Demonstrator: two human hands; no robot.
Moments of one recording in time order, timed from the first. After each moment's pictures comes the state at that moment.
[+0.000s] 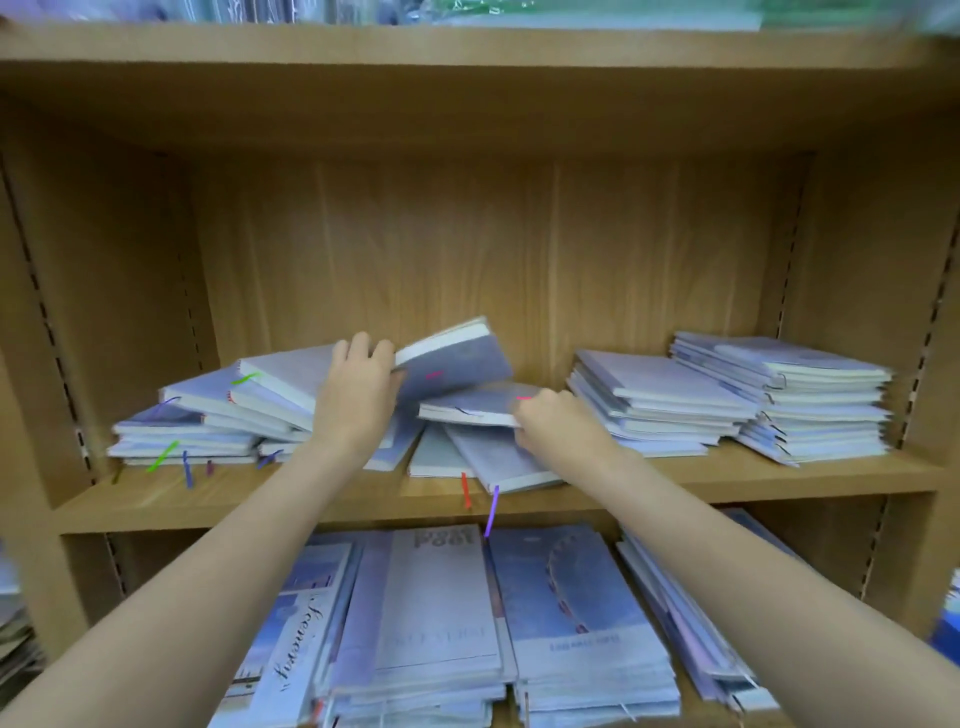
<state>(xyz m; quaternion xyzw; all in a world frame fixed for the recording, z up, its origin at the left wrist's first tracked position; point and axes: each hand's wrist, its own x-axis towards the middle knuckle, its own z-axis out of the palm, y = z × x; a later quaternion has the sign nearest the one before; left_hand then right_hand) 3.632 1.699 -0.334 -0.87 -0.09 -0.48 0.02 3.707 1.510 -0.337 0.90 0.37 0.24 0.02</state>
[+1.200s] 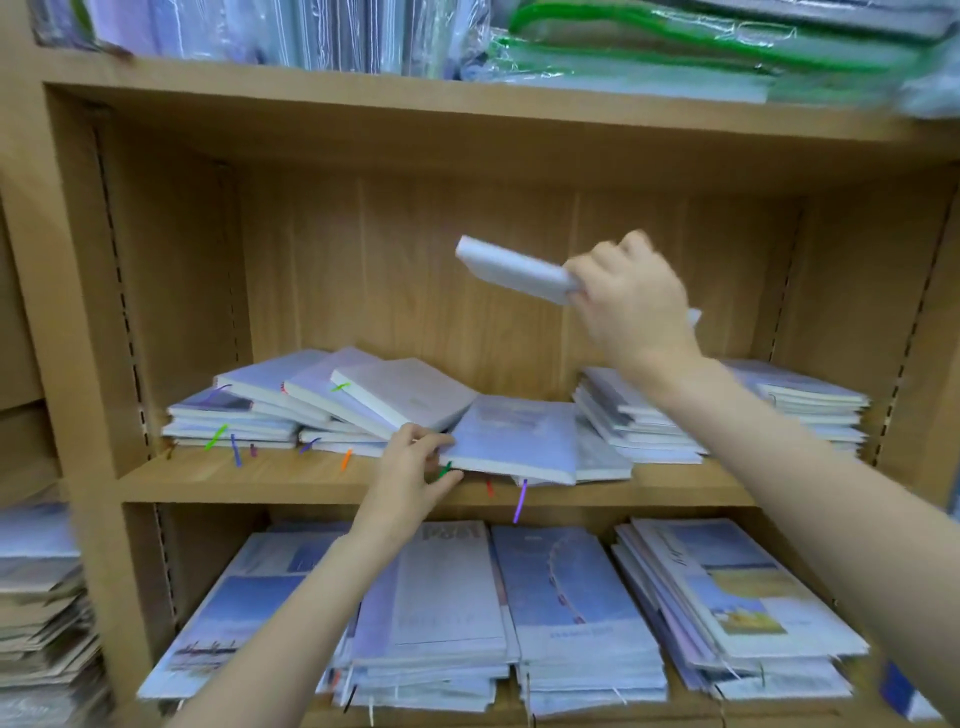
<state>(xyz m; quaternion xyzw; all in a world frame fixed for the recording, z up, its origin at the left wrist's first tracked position) 3.588 1.672 -0.402 -0.87 -0.02 -0.41 -0.27 3.677 1.475 -0.245 0.66 0.36 0.66 -0.06</state>
